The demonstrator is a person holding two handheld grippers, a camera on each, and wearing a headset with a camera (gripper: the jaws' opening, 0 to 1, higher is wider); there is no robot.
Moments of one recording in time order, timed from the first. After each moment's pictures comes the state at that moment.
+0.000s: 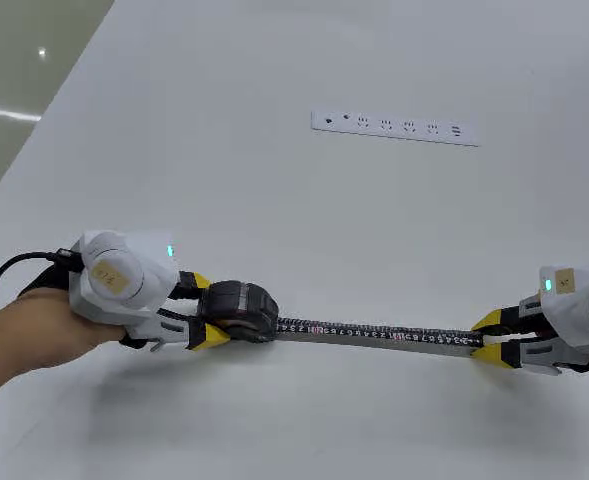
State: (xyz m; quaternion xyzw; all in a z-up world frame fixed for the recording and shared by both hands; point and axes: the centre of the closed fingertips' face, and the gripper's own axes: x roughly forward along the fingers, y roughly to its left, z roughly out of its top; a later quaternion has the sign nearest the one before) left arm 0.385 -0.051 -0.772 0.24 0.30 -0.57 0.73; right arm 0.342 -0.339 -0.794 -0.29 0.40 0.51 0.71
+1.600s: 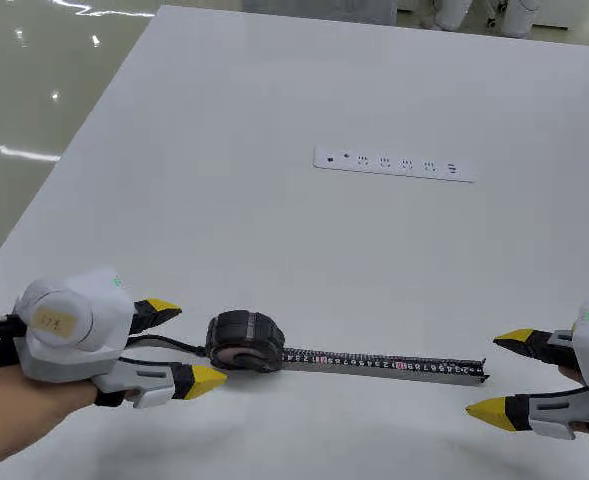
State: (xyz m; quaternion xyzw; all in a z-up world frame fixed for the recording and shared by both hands) left arm 0.370 -0.012 -0.729 0.11 0.31 -0.45 0.83; right arm 0.320 -0.319 -0.743 -0.18 0.38 0.40 0.82
